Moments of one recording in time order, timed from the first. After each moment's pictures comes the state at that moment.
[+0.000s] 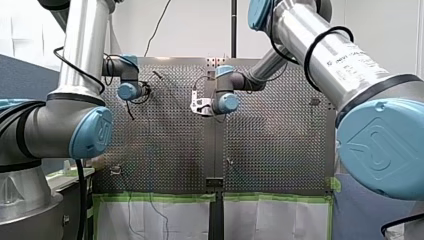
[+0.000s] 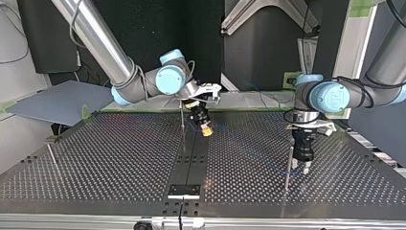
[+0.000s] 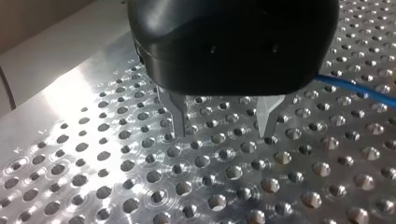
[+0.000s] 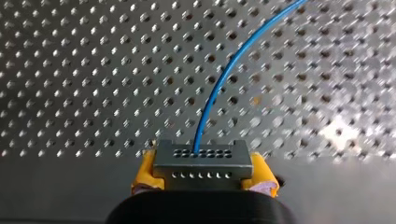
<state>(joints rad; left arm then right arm) 0.09 -1.81 -1.77 -2.50 -1.46 -2.10 2.32 -0.82 1.14 -0.24 1.48 1.63</state>
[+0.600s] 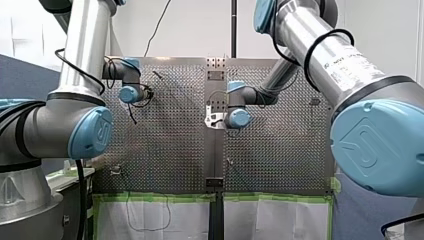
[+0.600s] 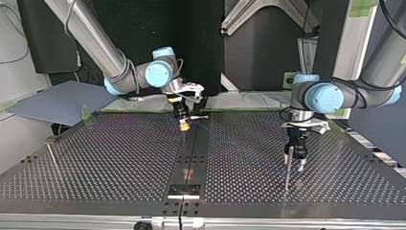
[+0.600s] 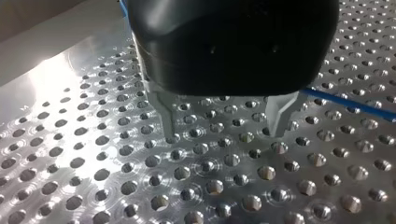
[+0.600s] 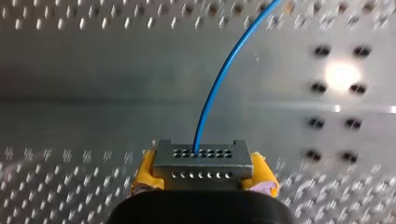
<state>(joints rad) 0.08 -1.83 -1.77 -2.51 -1.44 -2.11 2.25 -0.82 1.32 -0.42 1.61 1.60</state>
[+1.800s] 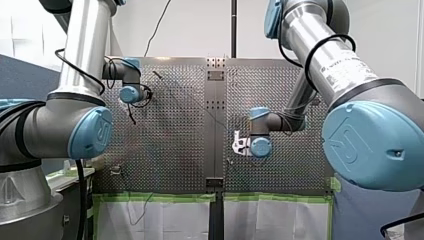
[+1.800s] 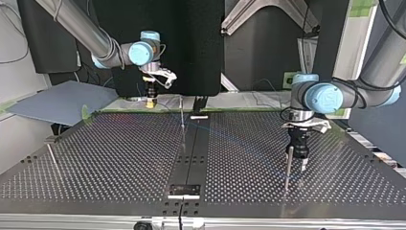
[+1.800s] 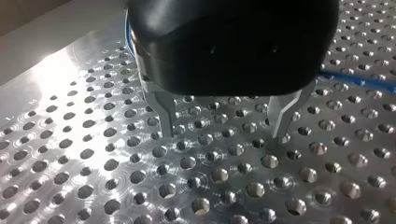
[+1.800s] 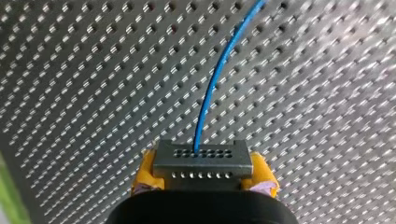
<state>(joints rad) 0.08 -1.83 -1.77 -2.51 -1.48 -2.10 2.12 -0.82 1.66 -0.73 1.82 1.62</state>
